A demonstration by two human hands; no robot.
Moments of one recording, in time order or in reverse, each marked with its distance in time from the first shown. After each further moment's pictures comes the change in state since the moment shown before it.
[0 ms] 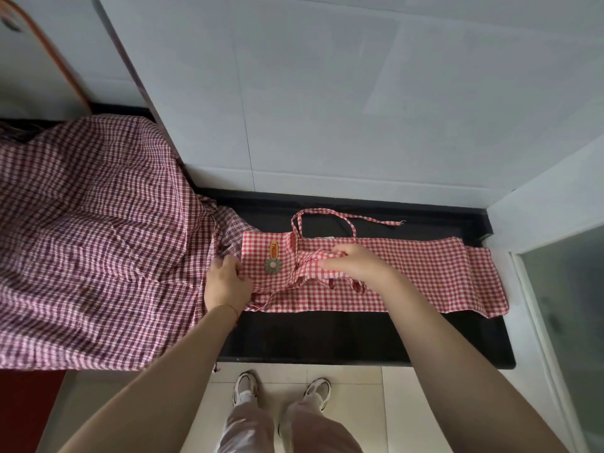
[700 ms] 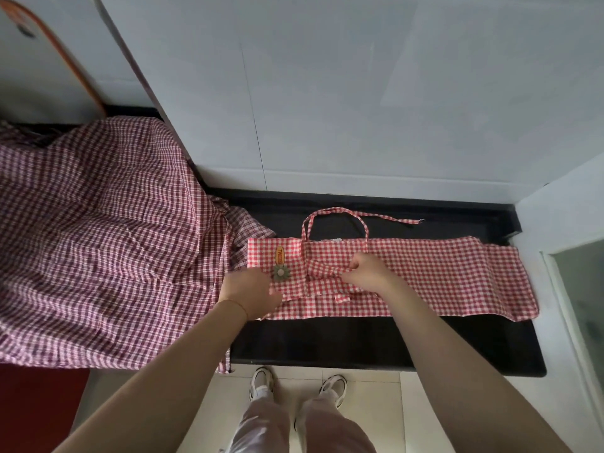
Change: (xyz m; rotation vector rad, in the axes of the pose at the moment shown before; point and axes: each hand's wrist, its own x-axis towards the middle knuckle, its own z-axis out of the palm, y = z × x) left_hand 0.002 0.024 -0.017 0.783 -0.351 0.385; right_hand 0.035 0.026 0.022 -0.303 0.032 0.119
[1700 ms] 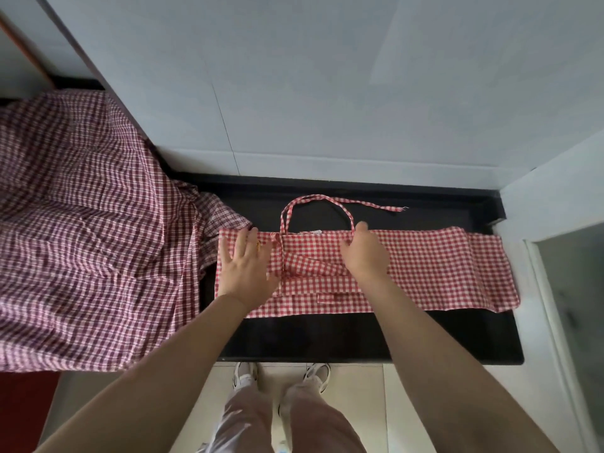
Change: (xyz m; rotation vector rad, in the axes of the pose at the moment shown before) left_hand 0.028 0.038 0.028 -0.064 0.189 0.014; right_hand 0.032 0.021 0.003 0.039 0.487 0.093
